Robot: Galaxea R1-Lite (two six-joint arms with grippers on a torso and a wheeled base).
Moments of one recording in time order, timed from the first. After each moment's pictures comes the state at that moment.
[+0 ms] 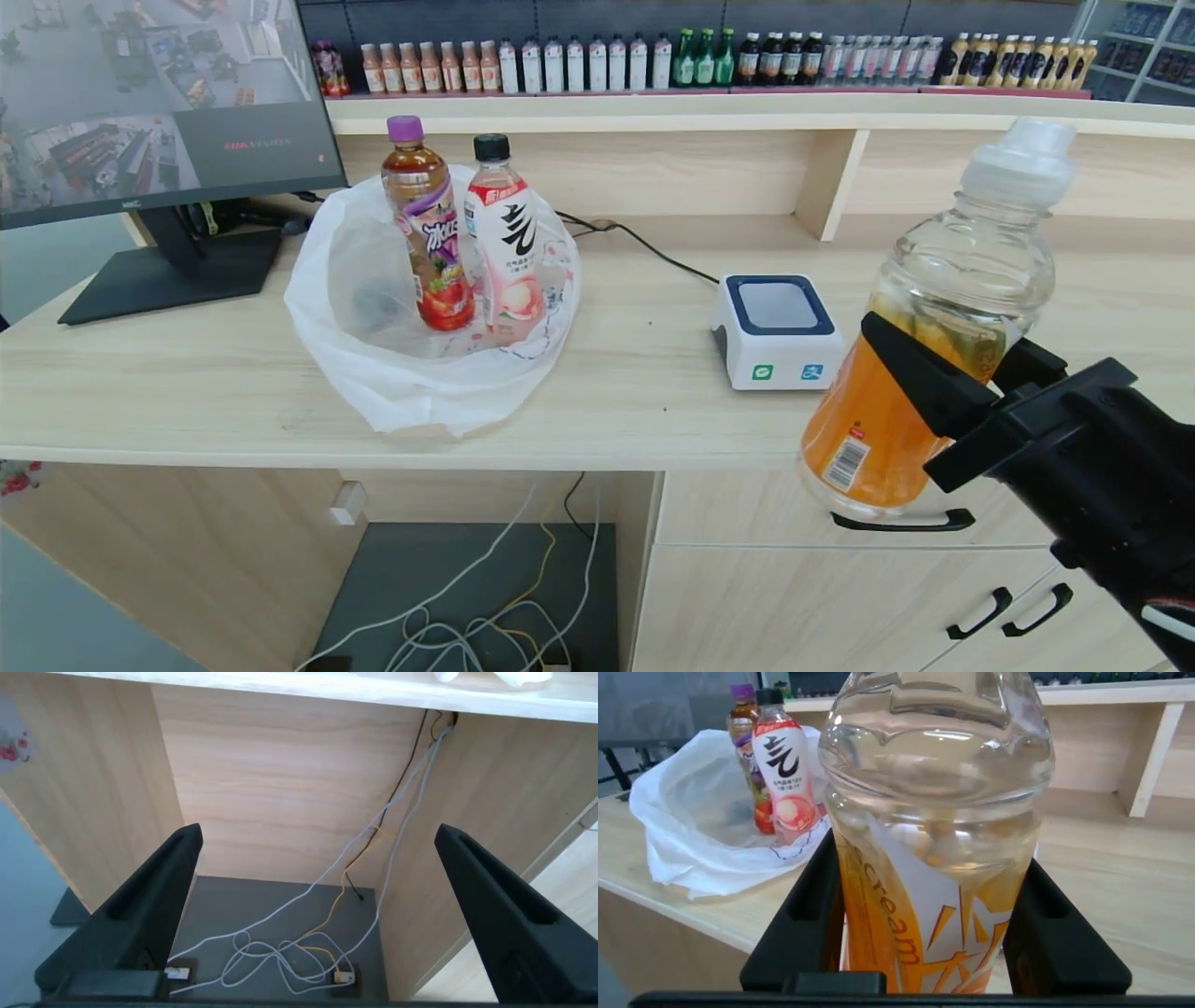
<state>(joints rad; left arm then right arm) 0.00 0.00 0.00 0.00 0.00 0.00 0.70 1.45 -0.29 -1.55 -0.26 -0.11</state>
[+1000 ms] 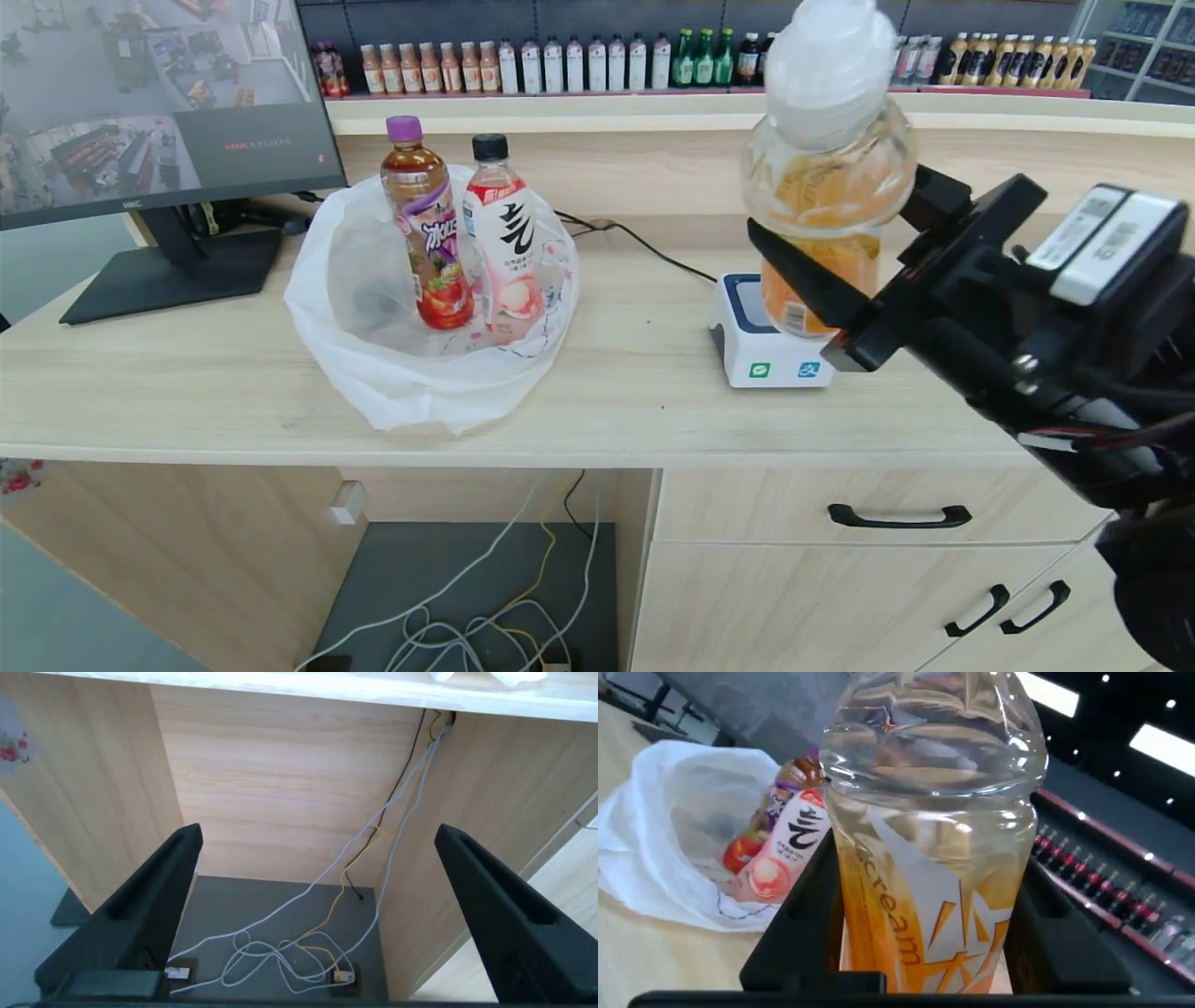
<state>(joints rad) 0.00 0.00 0.00 0.00 0.00 0.00 0.58 1.66 -0.67 -1.56 0.34 -0.78</state>
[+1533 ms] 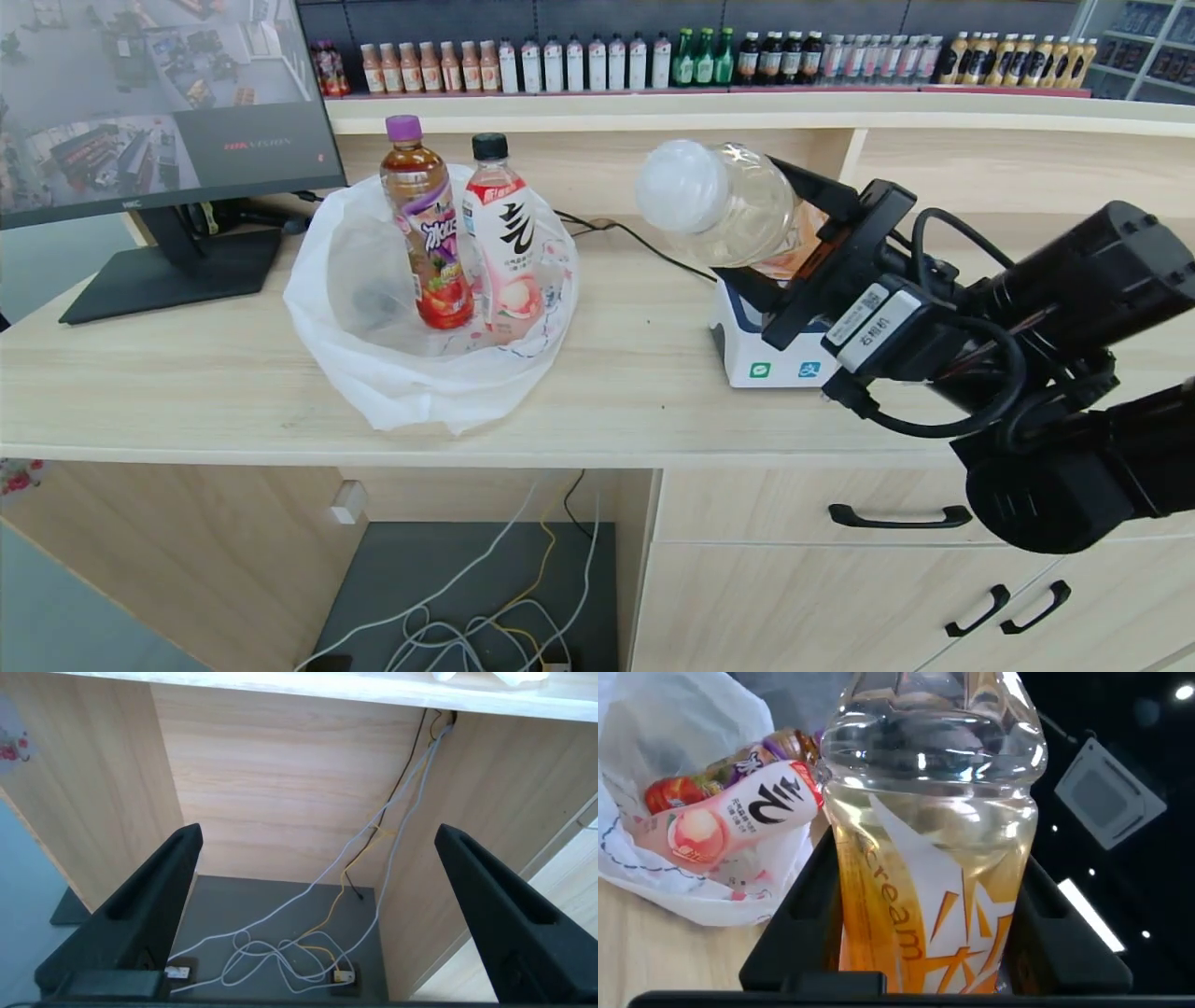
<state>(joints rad) 0.00 0.00 0.00 0.00 0.00 0.00 0.47 1.86 -0.91 -1.57 0.62 -1.11</state>
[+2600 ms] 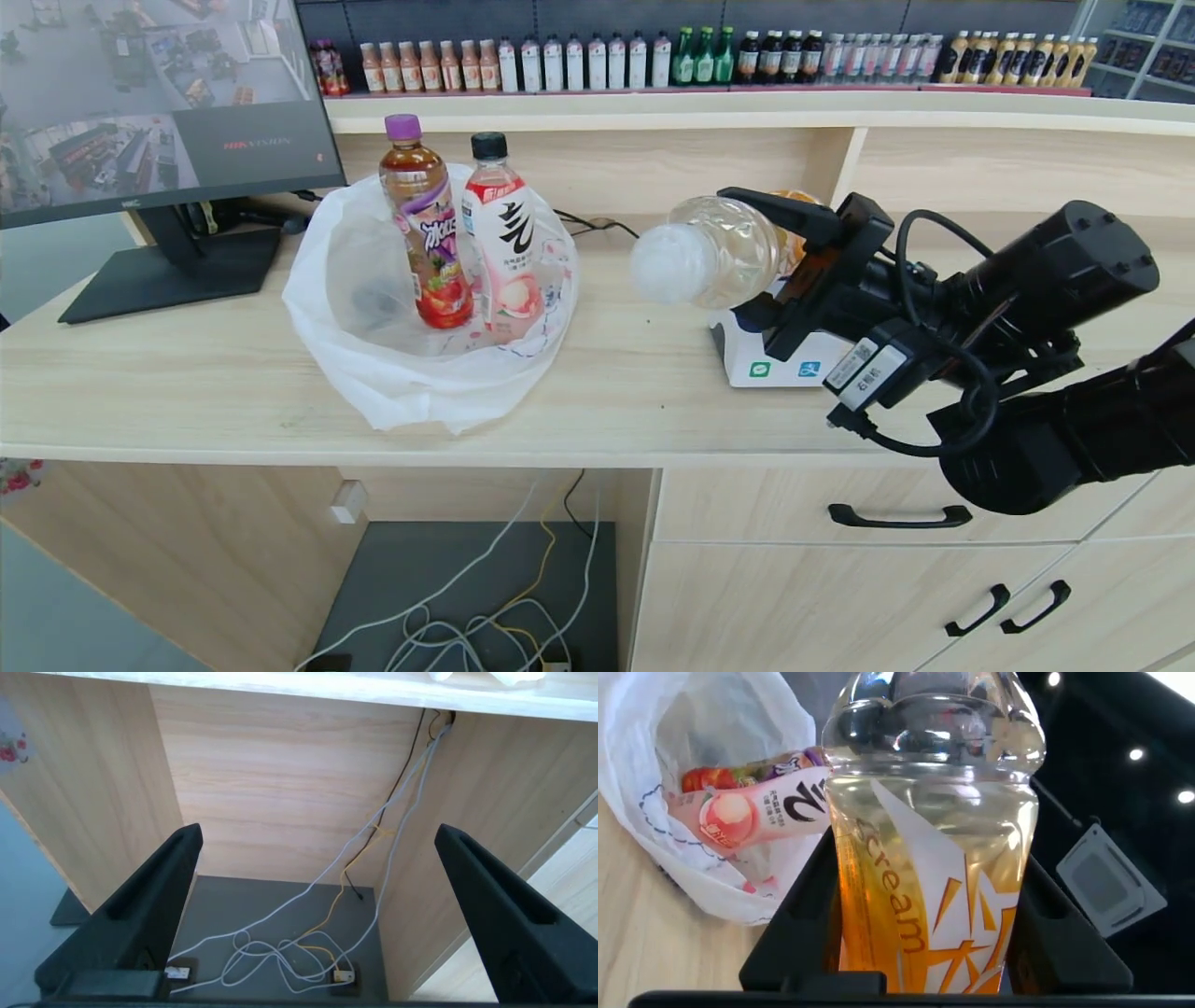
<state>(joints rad) 0.00 0.00 0.00 0.00 0.00 0.00 0.40 1.94 -0.99 -1.57 0.88 -1.20</state>
